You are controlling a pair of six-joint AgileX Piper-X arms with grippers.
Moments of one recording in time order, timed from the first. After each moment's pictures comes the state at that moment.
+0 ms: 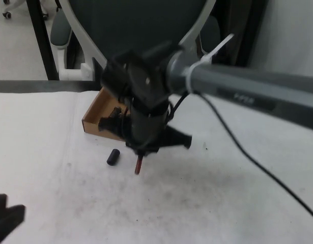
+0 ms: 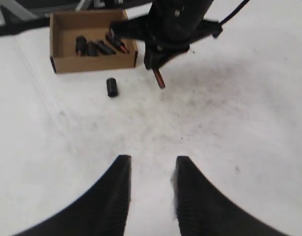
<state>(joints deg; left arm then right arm) -16.0 16.7 -24.2 45.0 16.7 3.7 42.7 123.7 -105.0 59.9 9.4 51.3</state>
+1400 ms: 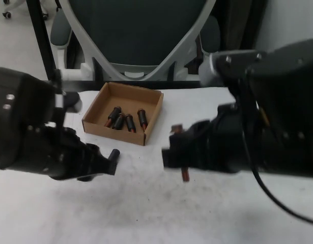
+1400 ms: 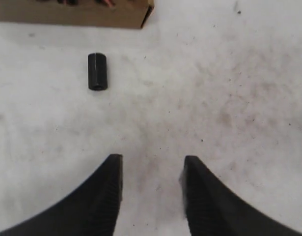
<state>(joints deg) -21.7 77.3 -42.6 24.2 13.8 -4.8 51.4 65.7 -49.2 23.5 4.1 21.5</state>
